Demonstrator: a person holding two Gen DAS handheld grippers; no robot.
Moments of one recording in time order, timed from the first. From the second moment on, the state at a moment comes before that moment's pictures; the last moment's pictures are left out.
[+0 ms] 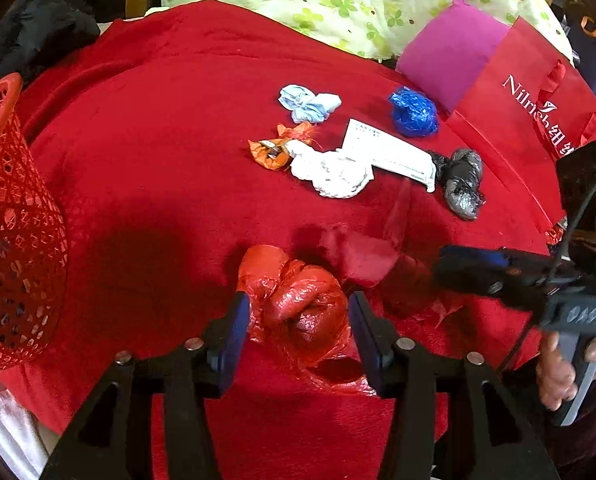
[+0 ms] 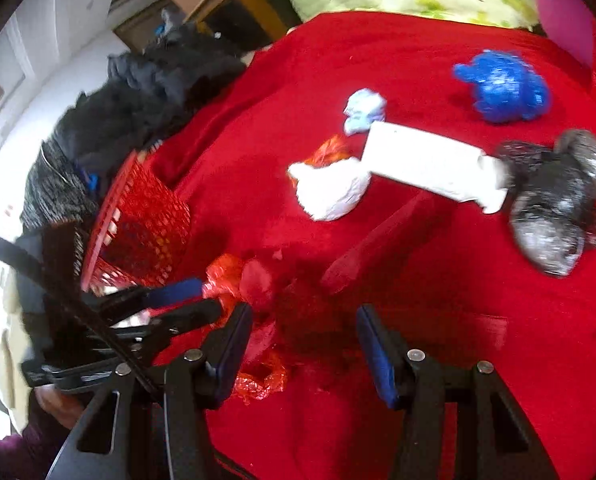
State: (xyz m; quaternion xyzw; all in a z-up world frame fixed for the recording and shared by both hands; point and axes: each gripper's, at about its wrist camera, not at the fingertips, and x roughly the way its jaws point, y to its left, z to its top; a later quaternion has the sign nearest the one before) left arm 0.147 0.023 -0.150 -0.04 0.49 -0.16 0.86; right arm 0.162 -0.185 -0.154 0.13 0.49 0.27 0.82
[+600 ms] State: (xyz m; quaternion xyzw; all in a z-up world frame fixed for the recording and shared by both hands) left arm 0.147 0.018 -0.157 -0.05 0.50 -0.16 0.85; right arm 0.163 -0.201 -0.152 0.12 0.45 0.15 0.87
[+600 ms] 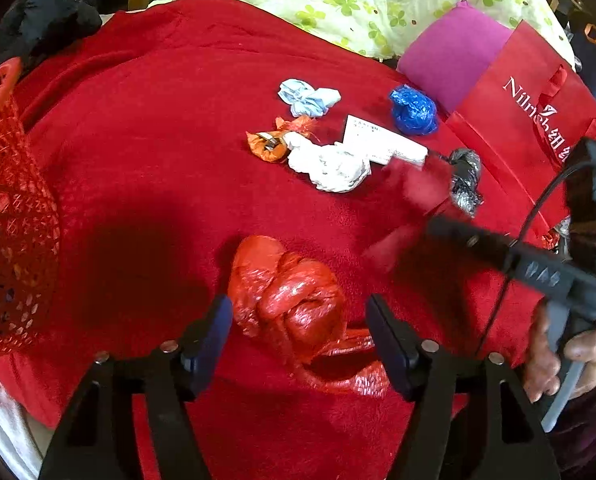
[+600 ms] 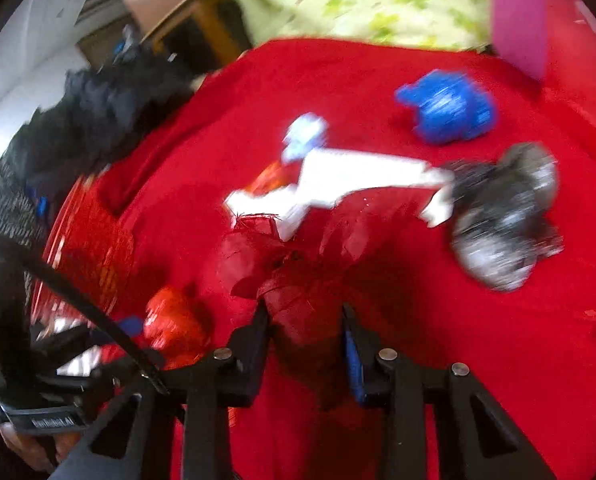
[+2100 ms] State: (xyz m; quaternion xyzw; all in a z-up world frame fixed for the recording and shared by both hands) left arm 0.058 0.211 0.015 -0.02 0.26 0.05 0.96; right arm 0.141 0.028 -0.018 0.06 0.26 0.34 0.90
